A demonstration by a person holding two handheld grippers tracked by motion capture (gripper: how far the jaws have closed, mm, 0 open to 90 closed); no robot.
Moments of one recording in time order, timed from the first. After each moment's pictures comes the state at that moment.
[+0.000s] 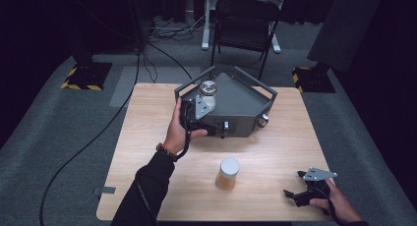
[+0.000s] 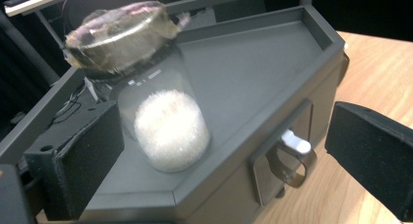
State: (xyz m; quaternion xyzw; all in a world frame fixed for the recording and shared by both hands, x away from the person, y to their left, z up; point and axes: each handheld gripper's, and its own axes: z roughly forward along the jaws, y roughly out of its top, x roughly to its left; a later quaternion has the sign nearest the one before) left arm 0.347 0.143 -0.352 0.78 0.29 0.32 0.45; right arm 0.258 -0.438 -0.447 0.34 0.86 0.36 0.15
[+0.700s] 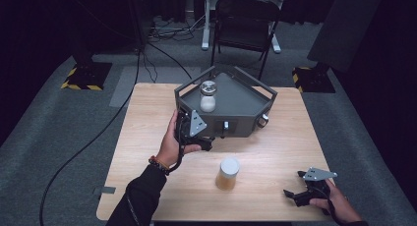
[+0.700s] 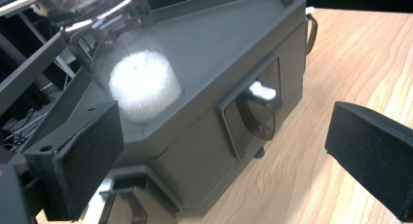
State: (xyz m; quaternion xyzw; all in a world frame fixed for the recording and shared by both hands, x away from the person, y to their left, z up) left arm 0.320 0.161 -0.372 0.80 0.26 0.31 0.44; right arm 0.257 -0.437 -0.447 0.34 0.86 0.36 0.15
